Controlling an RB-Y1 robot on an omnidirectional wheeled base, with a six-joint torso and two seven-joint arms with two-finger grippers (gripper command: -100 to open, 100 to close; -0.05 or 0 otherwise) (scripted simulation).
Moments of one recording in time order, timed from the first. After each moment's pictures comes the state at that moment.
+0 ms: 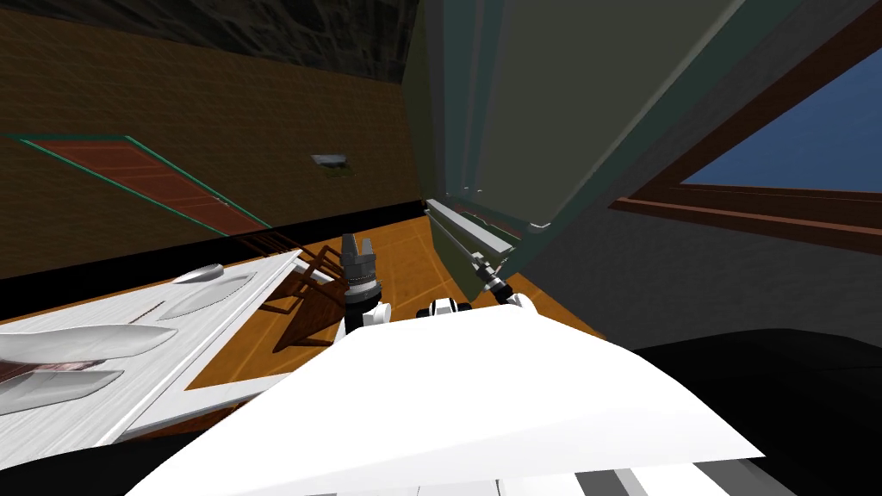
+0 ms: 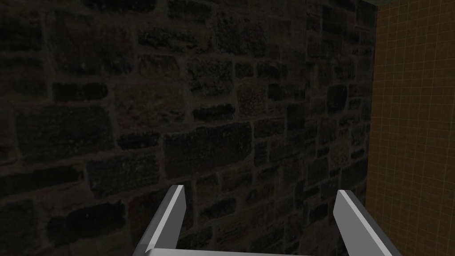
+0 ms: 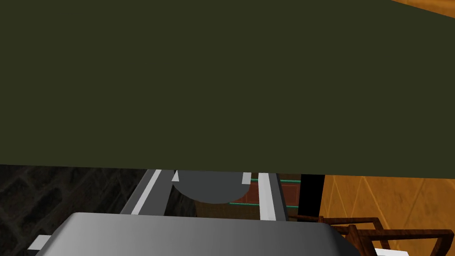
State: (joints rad) left arm 0.46 0.05 -0.05 -2.22 -0.09 -0.61 -0.12; right arm 0.35 0.04 -0.31 -1.65 1.15 -0.84 1.89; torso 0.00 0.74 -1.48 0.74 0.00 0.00
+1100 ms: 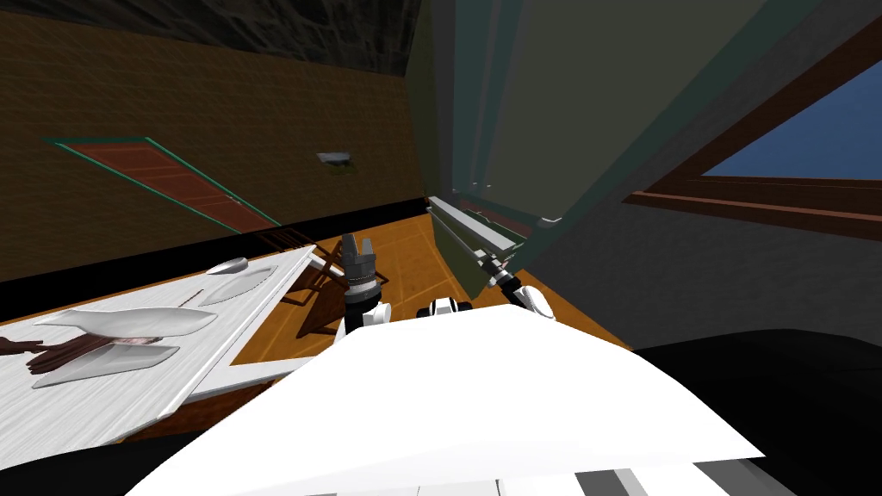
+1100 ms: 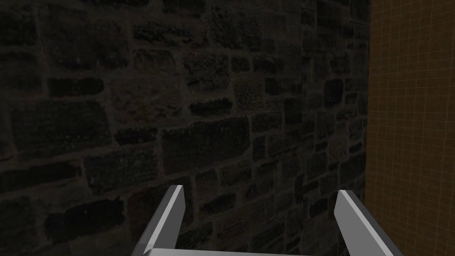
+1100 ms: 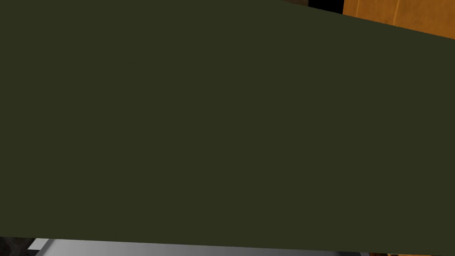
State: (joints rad) left arm 0.46 0.05 -0.05 -2.22 -0.09 -0.61 -0.12; right arm 0.34 -0.08 -0.30 -1.76 1.19 -0.73 1.69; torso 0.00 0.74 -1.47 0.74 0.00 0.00
